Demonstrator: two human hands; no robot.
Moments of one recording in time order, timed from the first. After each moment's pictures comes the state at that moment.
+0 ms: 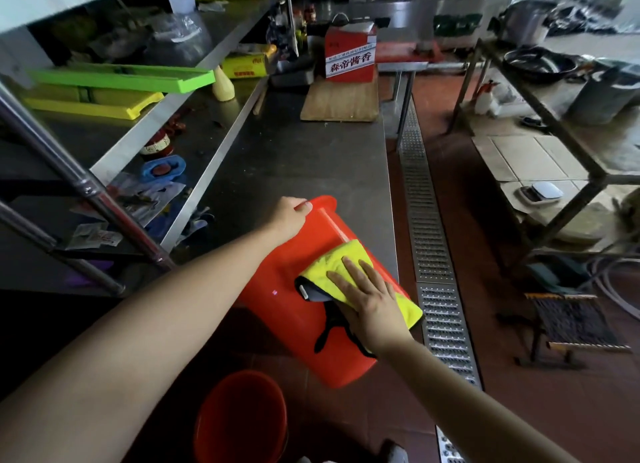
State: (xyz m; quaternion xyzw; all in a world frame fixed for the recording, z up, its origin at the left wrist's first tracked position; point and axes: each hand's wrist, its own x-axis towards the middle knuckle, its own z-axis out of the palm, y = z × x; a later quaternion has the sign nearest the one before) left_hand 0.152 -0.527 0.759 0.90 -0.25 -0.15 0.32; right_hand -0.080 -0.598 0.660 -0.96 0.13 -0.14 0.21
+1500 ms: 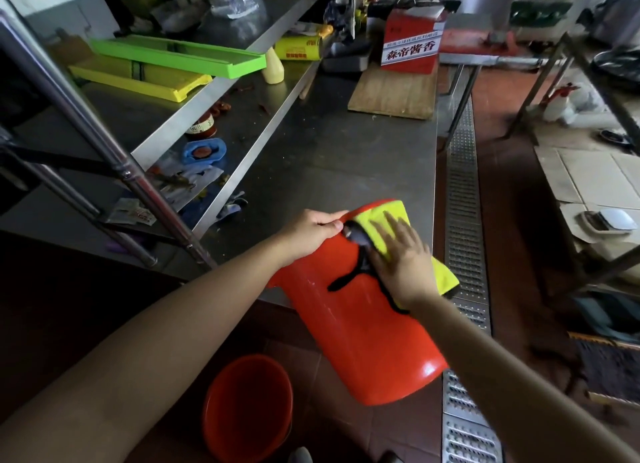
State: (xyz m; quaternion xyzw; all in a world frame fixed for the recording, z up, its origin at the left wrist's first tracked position) left_hand 0.172 -0.500 0.741 0.81 -0.26 -0.28 0.44; right_hand 0.025 -0.670 0.684 -0.96 0.14 -0.17 0.19
